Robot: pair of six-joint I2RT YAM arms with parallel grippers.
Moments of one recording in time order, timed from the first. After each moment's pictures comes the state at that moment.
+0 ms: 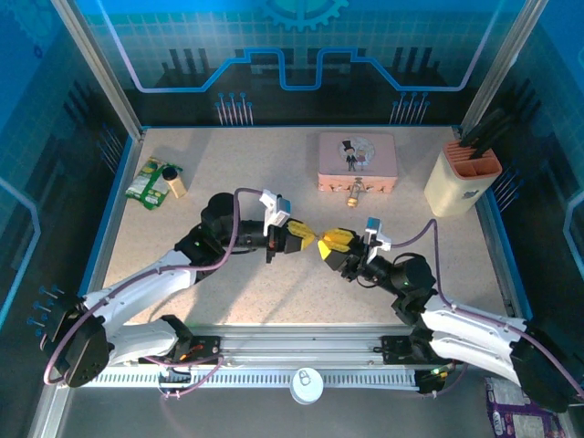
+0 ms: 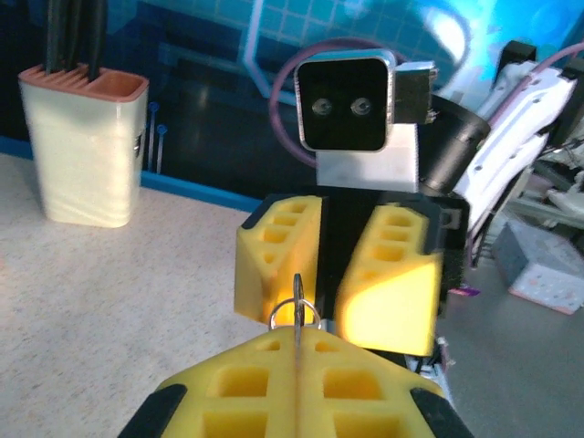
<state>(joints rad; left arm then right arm) -0.65 1.15 0.75 0.28 0.82 -0.16 0.79 0.86 0.20 1.00 -0.27 0.44</state>
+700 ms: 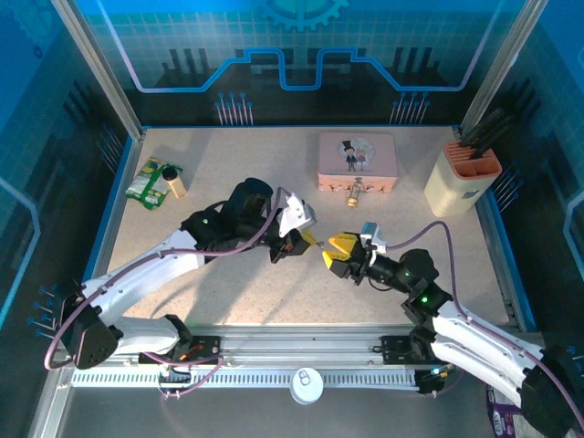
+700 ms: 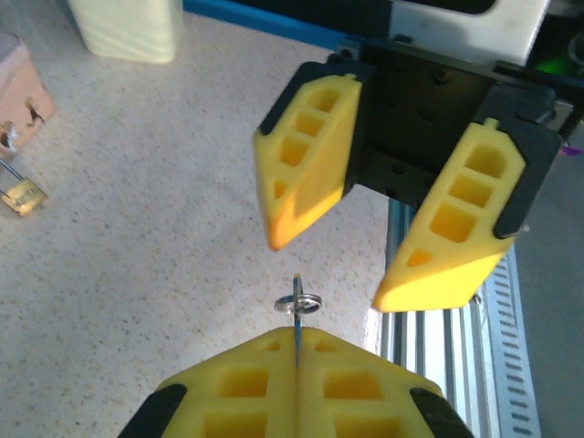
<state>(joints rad) -0.75 1.27 1.10 -0.49 0.57 0.20 0.65 0.73 0.21 0.62 -0.46 0.28</state>
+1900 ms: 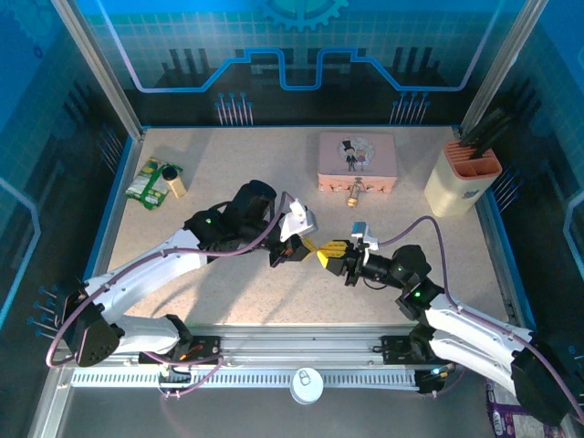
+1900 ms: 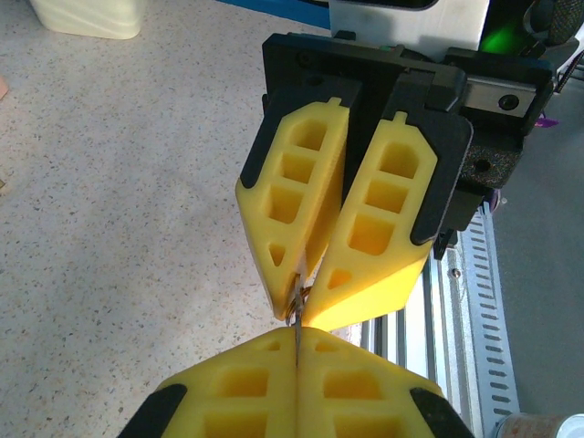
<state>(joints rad) -0.76 1.28 1.10 -0.53 0.60 0.23 0.66 0.84 0.22 0.70 -0.55 0.32</state>
